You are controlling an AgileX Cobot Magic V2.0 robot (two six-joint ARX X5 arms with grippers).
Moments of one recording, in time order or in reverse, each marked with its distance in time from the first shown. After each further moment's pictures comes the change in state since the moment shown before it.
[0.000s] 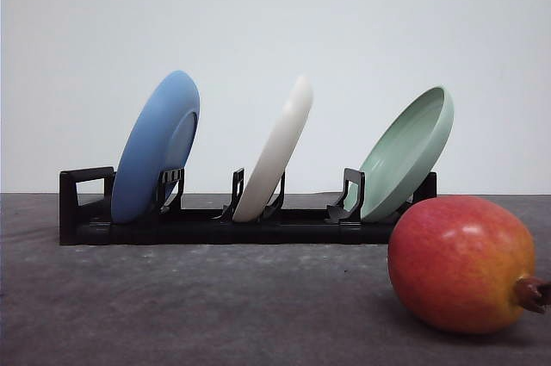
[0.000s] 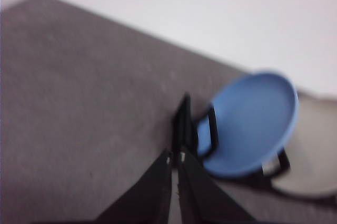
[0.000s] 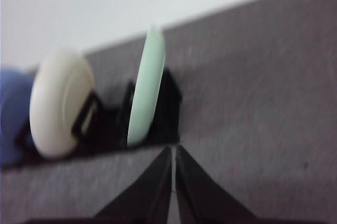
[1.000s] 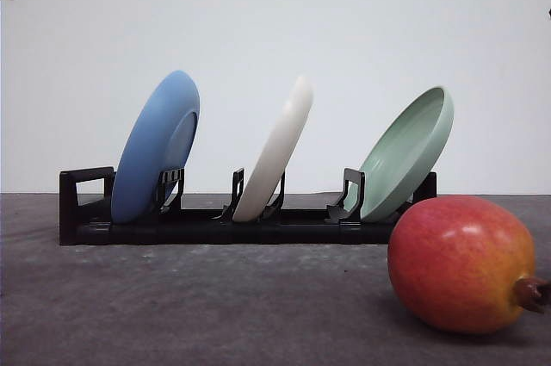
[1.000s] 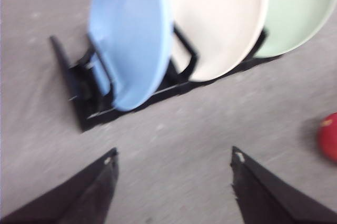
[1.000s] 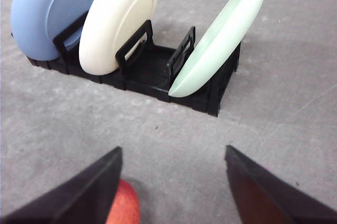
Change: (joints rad) left_arx -0.307 0.297 0.086 0.003 0.164 0.342; right_arx 0.230 0.122 0.010 0.010 -0.011 -0.302
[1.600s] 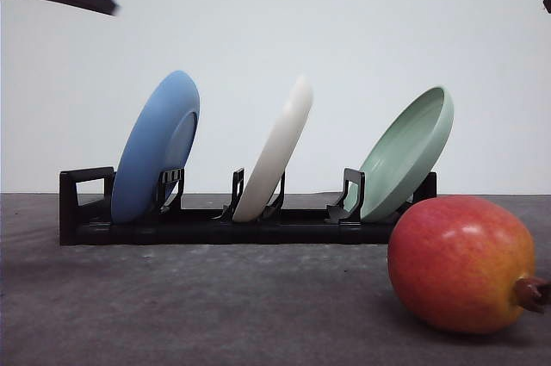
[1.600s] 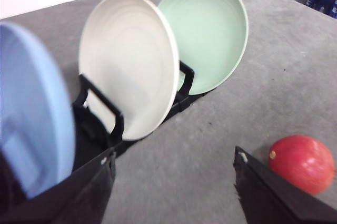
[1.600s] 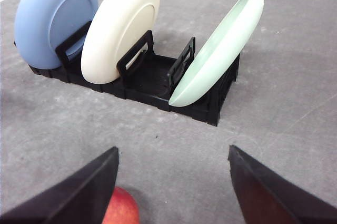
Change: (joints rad) left_arx -0.283 0.279 0.002 0.400 -0.057 0.021; right_arx 0.000 0.000 0.000 0.029 -0.001 0.003
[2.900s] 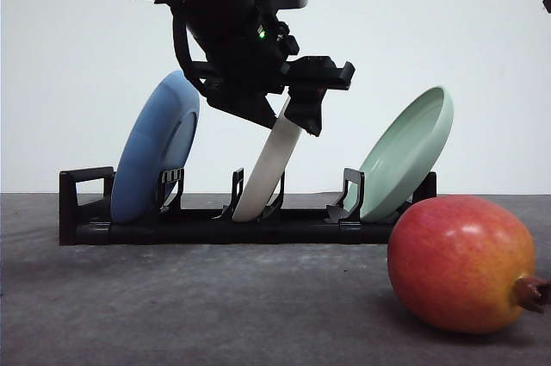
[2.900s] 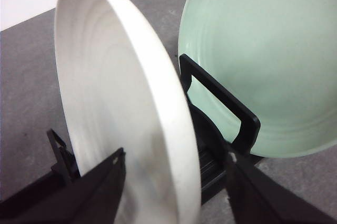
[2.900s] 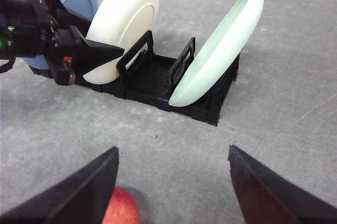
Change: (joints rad) left_arx -0.209 0.837 0.365 0.362 -0.475 -0.012; right_arx 0.000 0.000 0.000 0.000 0.000 0.005
